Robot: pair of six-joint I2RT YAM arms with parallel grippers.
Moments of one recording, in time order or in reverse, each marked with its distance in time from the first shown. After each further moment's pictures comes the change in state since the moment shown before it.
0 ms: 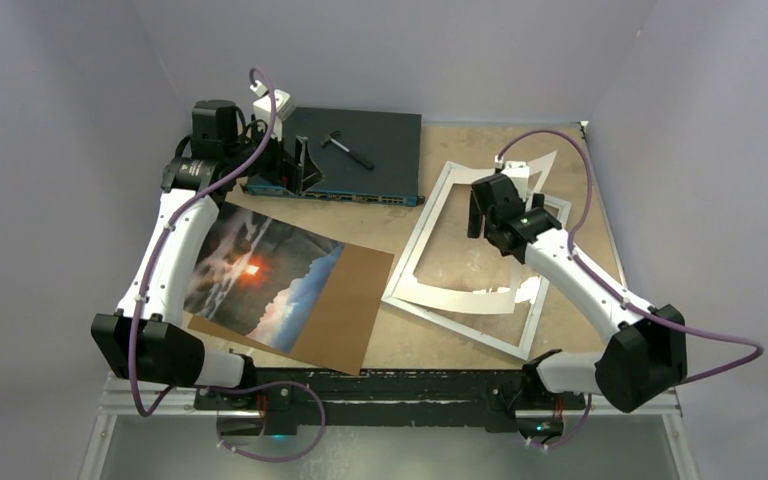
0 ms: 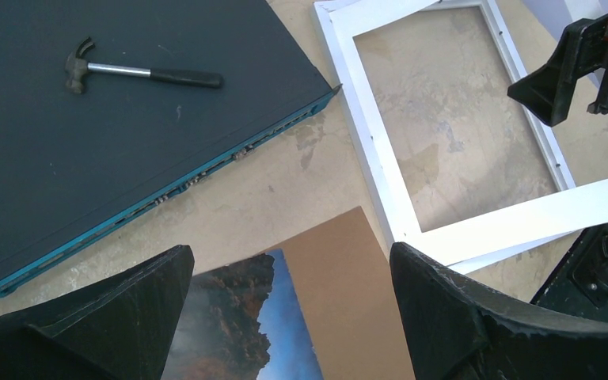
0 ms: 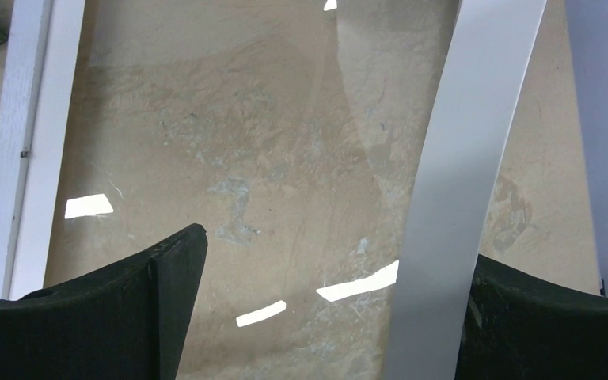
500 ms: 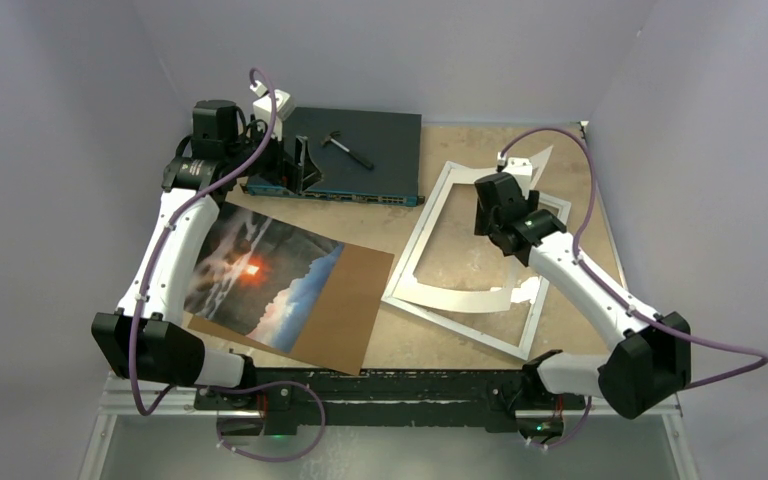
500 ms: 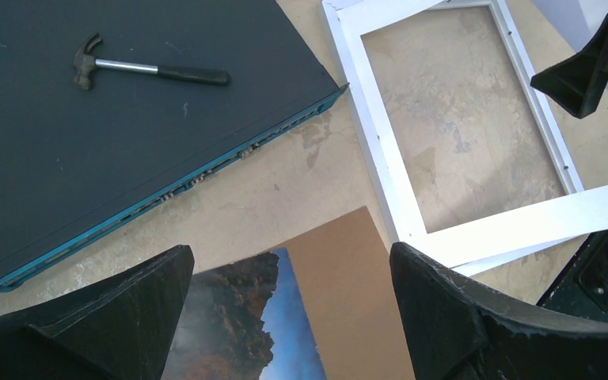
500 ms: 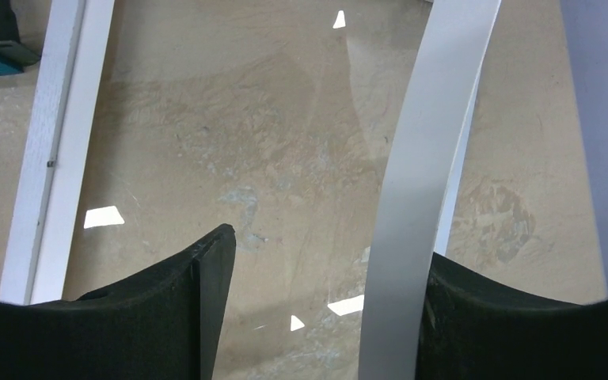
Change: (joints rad) left arm 0.000 0.004 0.000 0.000 -0.017 0.000; right arm 0.000 -0.026 0.000 0.022 -0.003 -0.008
